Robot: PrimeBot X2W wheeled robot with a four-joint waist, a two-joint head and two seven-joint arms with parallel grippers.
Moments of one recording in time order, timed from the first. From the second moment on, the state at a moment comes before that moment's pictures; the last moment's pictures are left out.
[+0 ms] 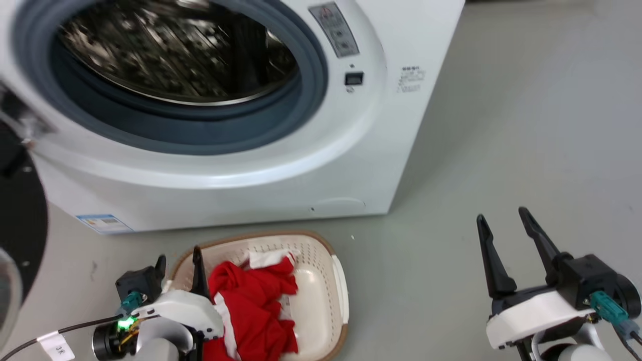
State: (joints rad) left arm -0.26 0.05 0.07 0.67 -0.24 0.01 -0.26; right arm -0.02 -0.05 0.04 -0.04 0.05 0.13 -0.10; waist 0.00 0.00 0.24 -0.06
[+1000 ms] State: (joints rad) left arm 0.03 0.06 -0.04 0.05 -0.04 0.03 -0.26; right arm 0.15 -0.05 0.00 -0.12 0.03 0.13 -0.03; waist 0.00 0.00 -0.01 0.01
